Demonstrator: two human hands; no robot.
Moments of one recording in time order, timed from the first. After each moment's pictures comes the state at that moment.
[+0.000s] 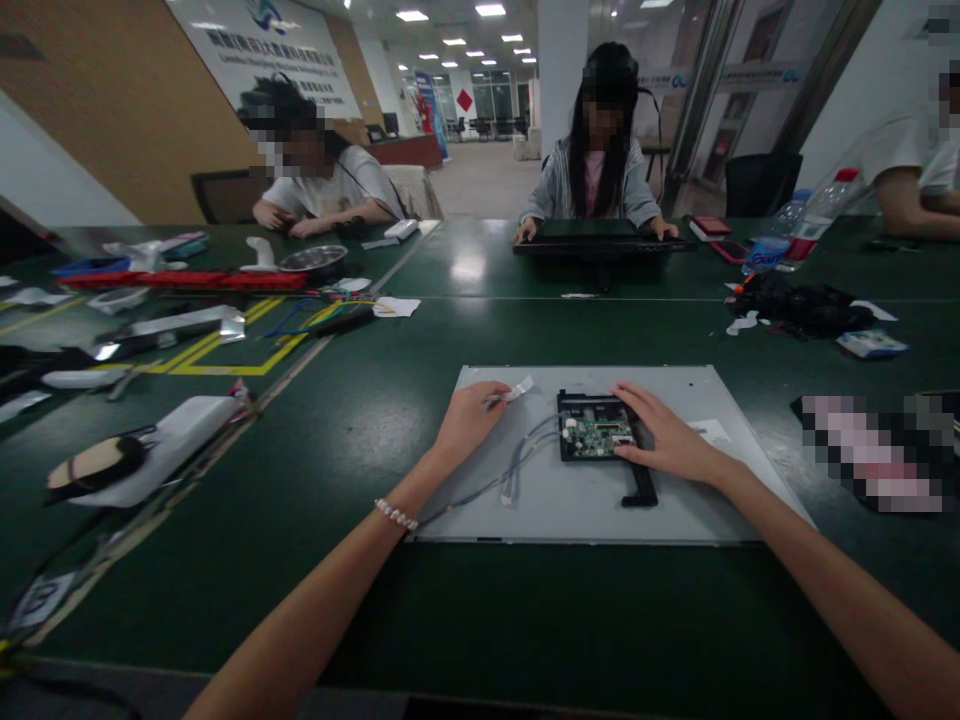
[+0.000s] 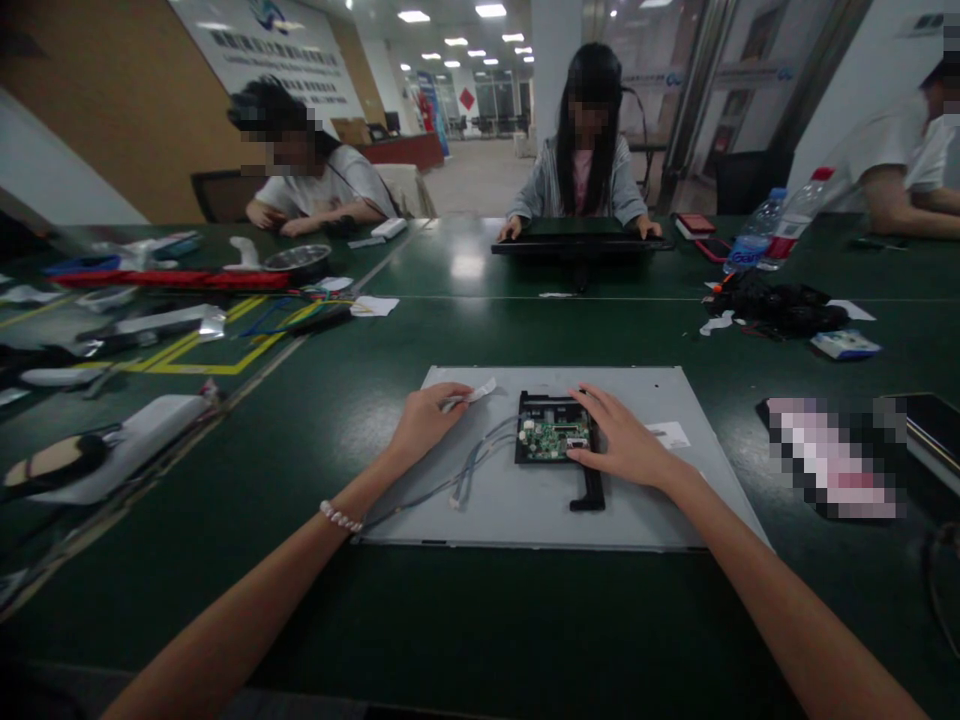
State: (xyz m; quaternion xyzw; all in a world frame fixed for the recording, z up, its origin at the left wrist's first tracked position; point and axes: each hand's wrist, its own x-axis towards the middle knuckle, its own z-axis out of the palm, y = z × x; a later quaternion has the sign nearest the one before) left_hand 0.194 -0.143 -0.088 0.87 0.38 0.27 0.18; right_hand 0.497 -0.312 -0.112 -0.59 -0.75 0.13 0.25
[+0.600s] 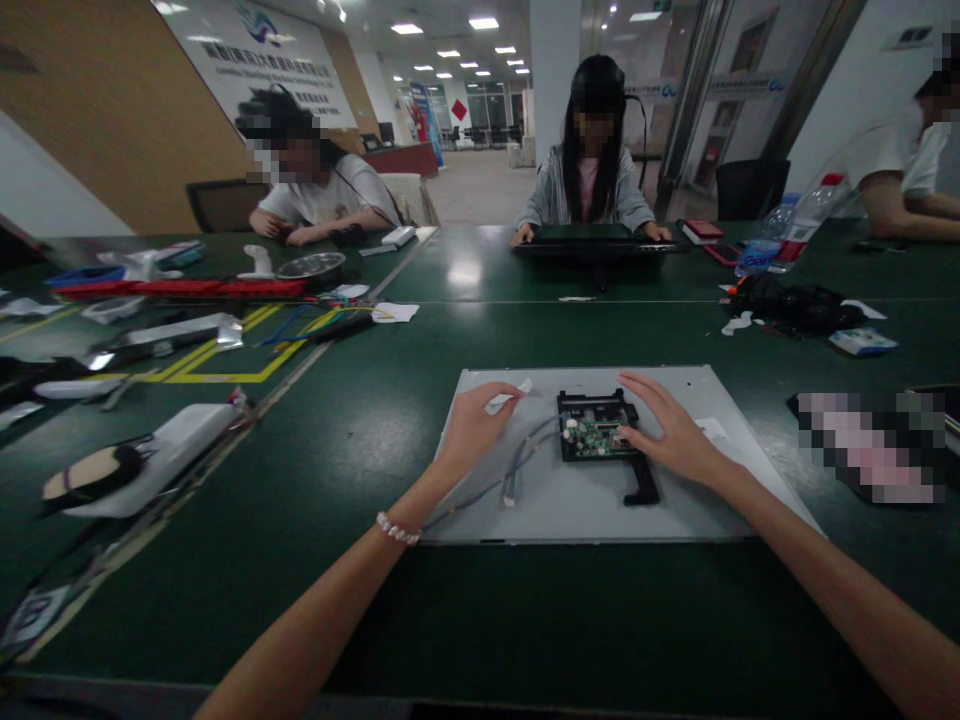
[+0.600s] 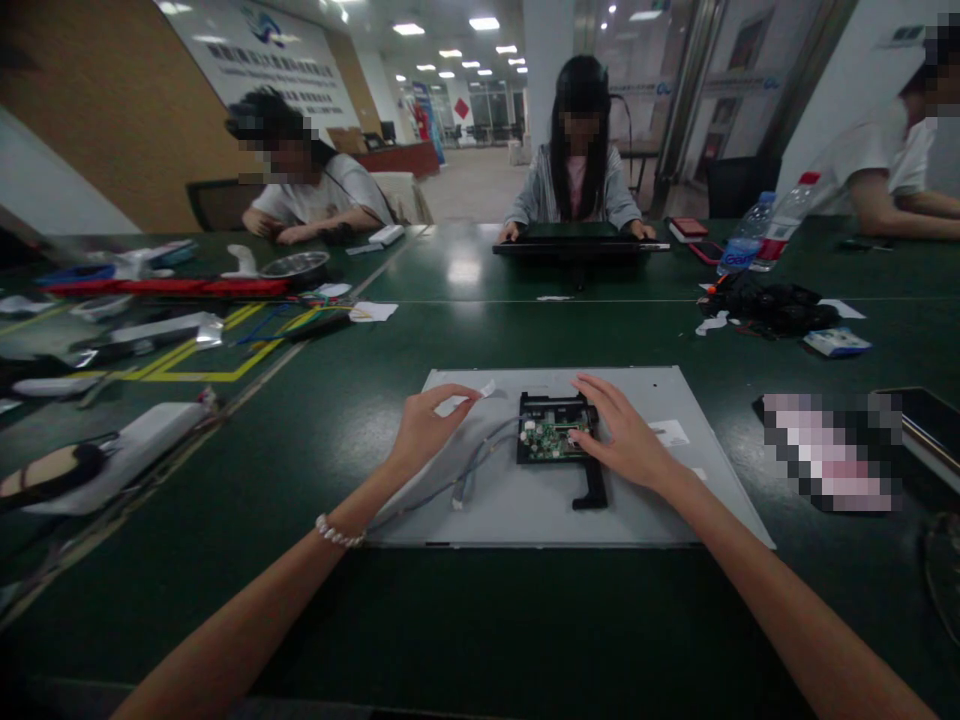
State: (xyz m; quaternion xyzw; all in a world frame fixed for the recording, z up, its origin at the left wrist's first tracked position) left_hand 0.204 -0.173 -0.065 0.84 0.35 0.35 0.21; right_hand 0.482 -0.317 -0.095 -0.57 -0.73 0.05 0.36
